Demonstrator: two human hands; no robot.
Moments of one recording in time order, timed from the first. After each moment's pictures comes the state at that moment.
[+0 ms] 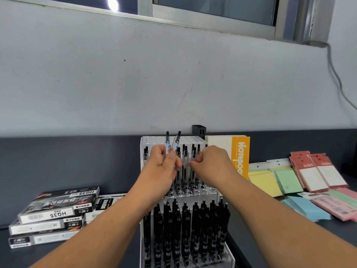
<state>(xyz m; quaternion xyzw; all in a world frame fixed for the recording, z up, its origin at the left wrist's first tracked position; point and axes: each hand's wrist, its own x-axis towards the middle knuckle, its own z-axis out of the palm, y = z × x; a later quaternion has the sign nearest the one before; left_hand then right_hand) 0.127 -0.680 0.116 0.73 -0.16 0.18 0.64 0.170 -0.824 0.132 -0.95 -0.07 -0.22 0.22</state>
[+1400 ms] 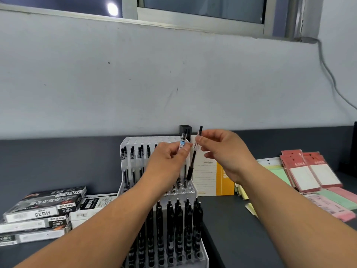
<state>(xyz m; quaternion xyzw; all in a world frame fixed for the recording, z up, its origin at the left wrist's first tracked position) 0.124 -0.746 0.133 0.79 -0.16 0.23 0.55 0.150 -0.896 0.158 -0.73 -0.15 -0.16 0.65</state>
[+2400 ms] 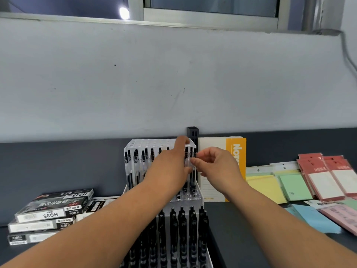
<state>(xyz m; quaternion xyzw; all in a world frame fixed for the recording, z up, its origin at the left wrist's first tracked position) 0.144 -0.746 0.138 0.93 -0.12 0.29 0.20 0.186 -0.881 0.116 -0.80 -0.14 -0.21 0.54</state>
